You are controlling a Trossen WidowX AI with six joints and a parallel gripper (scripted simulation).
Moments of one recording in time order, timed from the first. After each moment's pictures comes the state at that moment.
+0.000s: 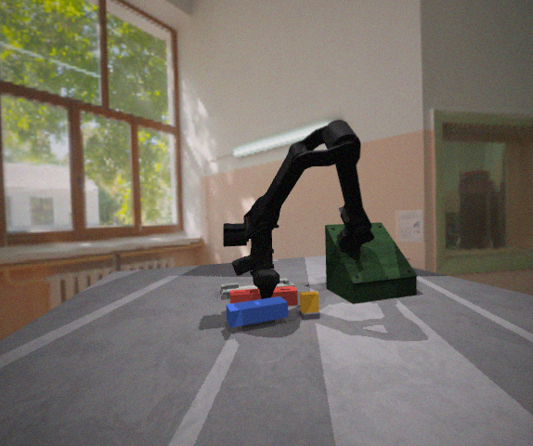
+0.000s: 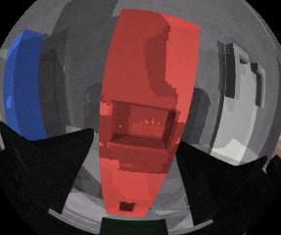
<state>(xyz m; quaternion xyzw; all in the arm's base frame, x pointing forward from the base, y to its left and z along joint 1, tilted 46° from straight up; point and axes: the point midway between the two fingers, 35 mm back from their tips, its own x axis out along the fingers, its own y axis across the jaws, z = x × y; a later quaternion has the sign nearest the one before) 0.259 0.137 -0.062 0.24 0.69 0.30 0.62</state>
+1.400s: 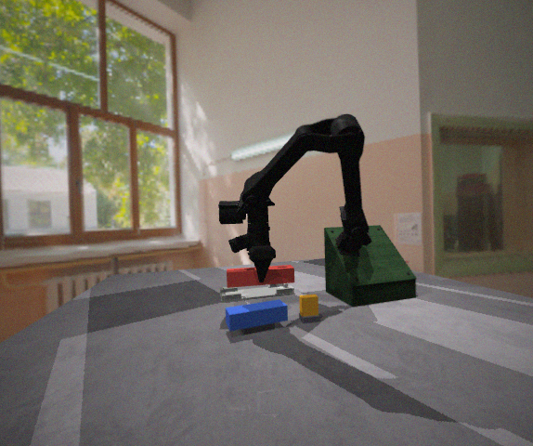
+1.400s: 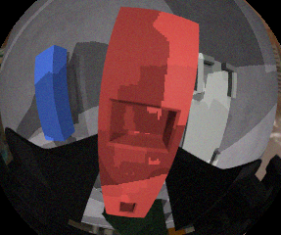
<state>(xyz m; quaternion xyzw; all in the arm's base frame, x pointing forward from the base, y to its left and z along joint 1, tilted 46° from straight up) 0.271 0.086 -0.018 0.24 0.69 0.29 0.61</state>
